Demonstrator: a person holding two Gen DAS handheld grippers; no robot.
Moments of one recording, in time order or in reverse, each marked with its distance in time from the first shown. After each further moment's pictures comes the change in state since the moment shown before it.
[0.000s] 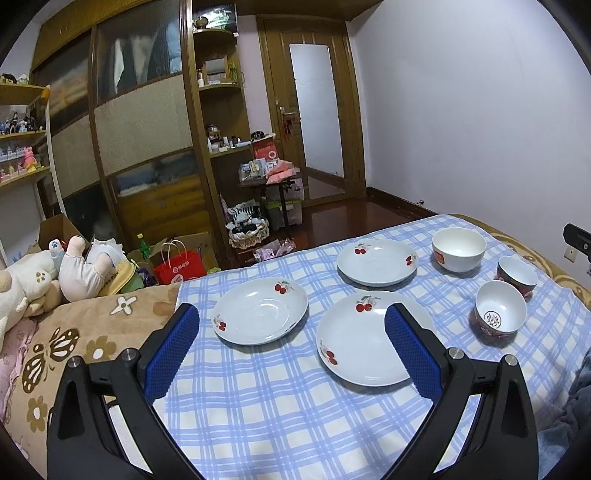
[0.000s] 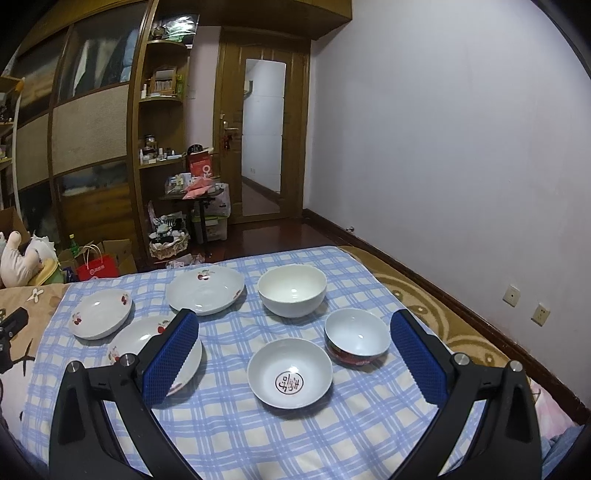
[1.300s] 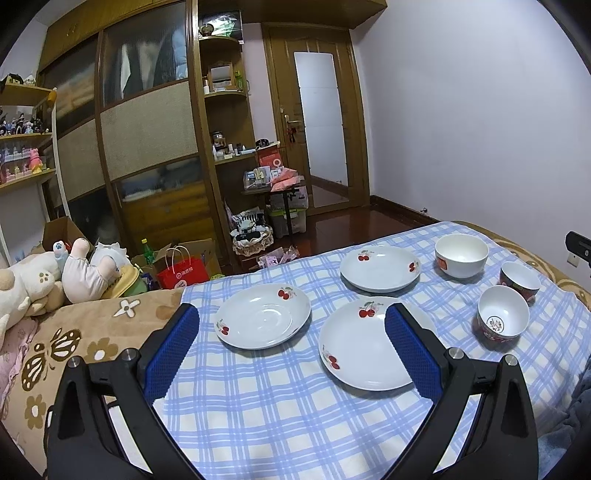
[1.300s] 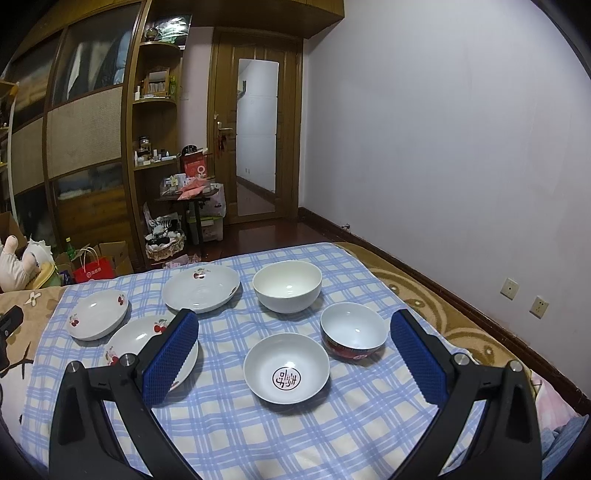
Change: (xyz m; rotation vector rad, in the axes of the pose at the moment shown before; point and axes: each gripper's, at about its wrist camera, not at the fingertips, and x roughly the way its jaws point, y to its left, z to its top) left arm -0.004 -0.006 -0.006 -0.005 -0.038 0.019; right arm 0.001 -0.008 -0.009 0.017 0.003 -0.021
